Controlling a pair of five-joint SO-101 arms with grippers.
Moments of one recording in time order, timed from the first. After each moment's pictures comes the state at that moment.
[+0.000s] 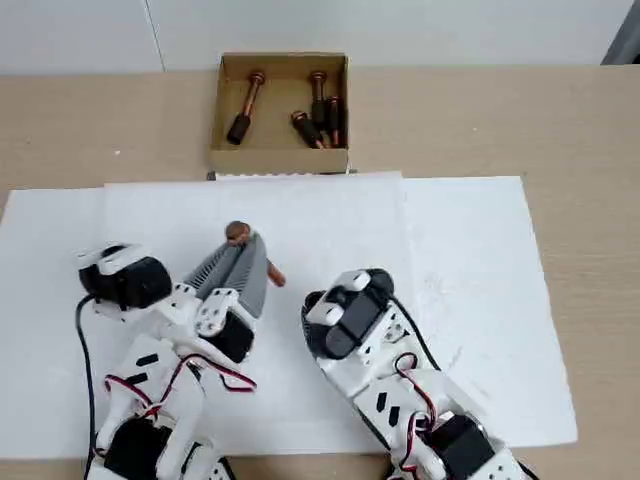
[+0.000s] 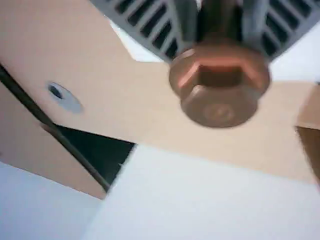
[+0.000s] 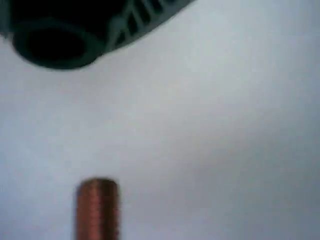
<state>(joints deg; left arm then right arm) 21.8 -103.4 80.0 39.2 35.3 -41.2 -103.0 84.3 50.7 4.4</state>
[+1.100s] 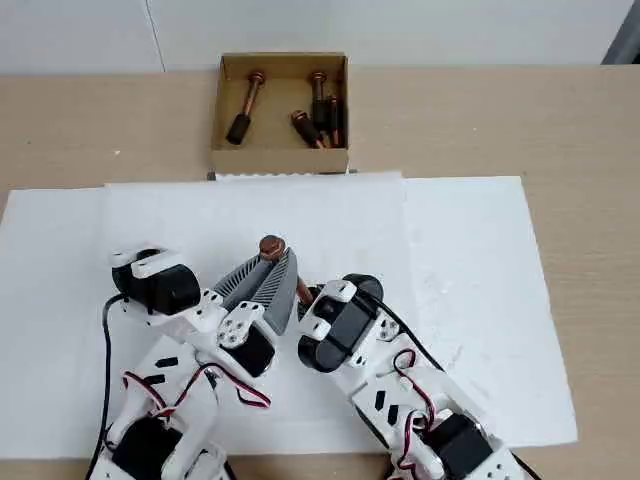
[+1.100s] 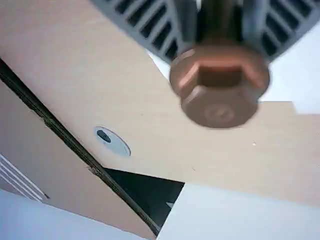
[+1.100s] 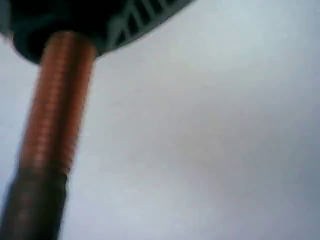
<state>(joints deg) 28.5 -103.8 82.9 37.9 35.3 -41.5 -102.9 84.5 46.7 10.0</state>
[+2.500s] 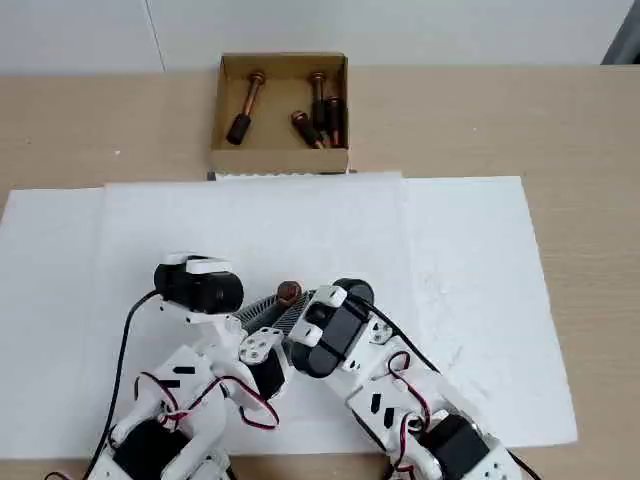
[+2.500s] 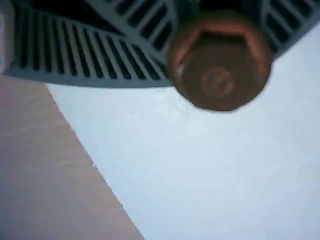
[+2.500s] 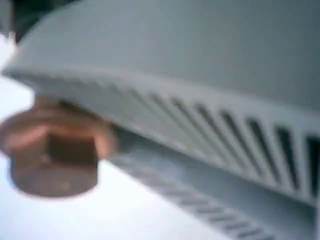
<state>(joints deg) 35.4 -104.0 82.9 55.7 35.4 -42.4 -102.9 84.8 46.1 10.2</state>
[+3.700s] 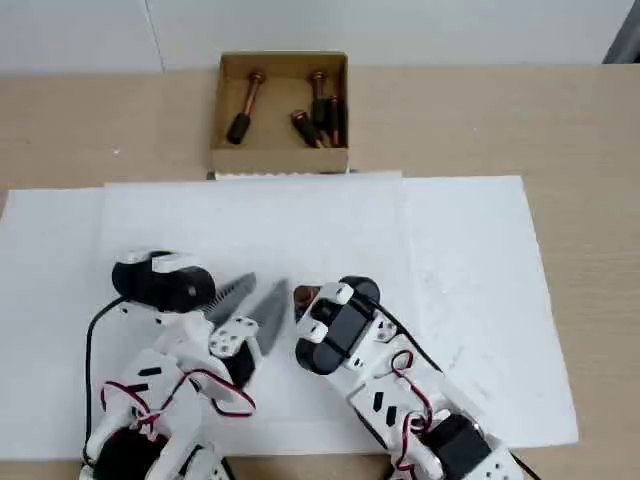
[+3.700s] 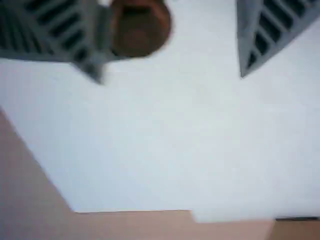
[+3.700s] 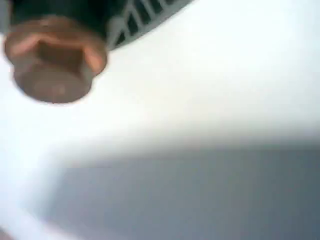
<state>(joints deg) 22.2 -103.5 75.0 61.3 24.7 -42.0 -102.9 85.5 45.9 10.1</state>
